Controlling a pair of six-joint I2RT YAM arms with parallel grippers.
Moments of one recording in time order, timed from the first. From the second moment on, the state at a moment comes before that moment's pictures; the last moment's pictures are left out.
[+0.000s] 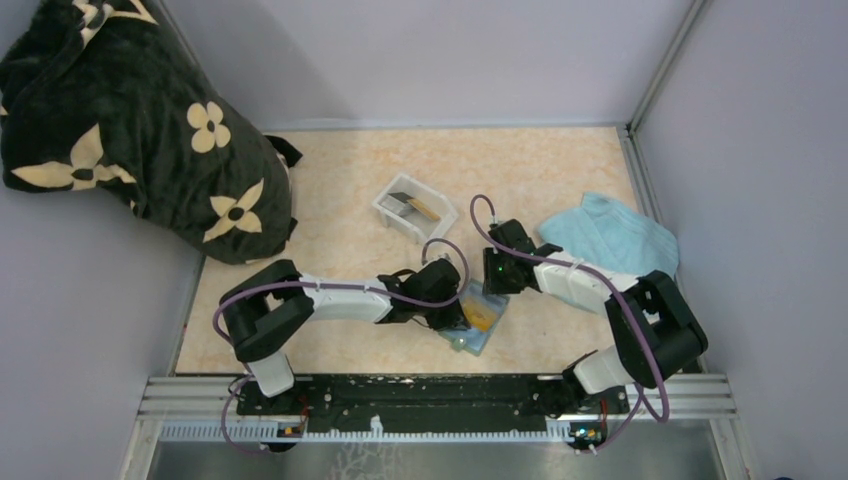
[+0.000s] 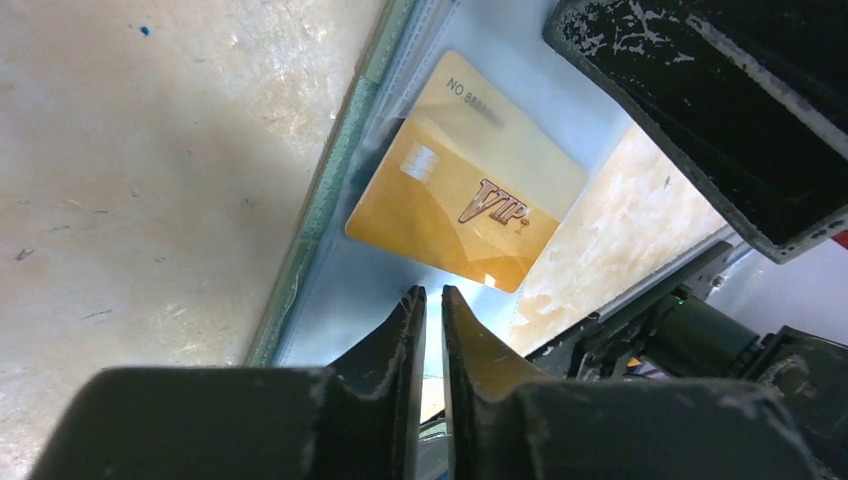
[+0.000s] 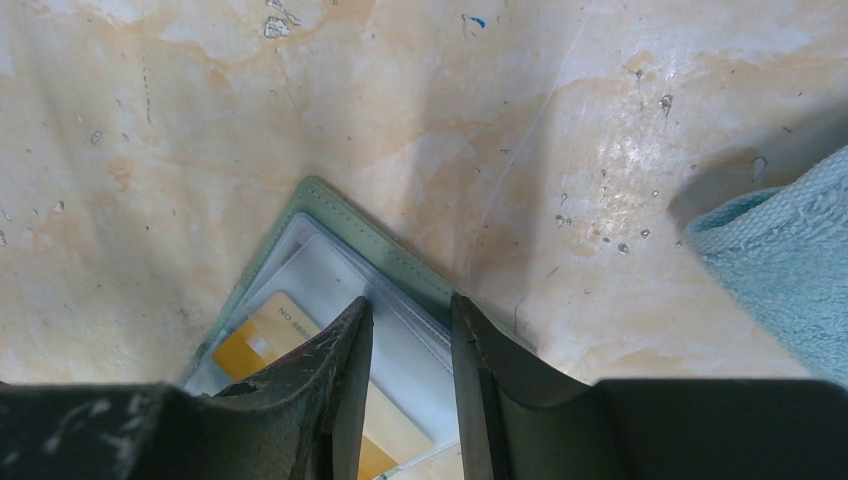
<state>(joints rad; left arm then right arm) -1.08 1.76 0.88 -0.02 0.06 -1.19 0.55 1.44 0.70 -0.35 -0.01 0.48</state>
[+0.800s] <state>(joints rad) -1.26 1.82 1.02 -0.15 -0.28 -1.14 0.55 1.44 0.70 -0.35 -0.01 0.48</state>
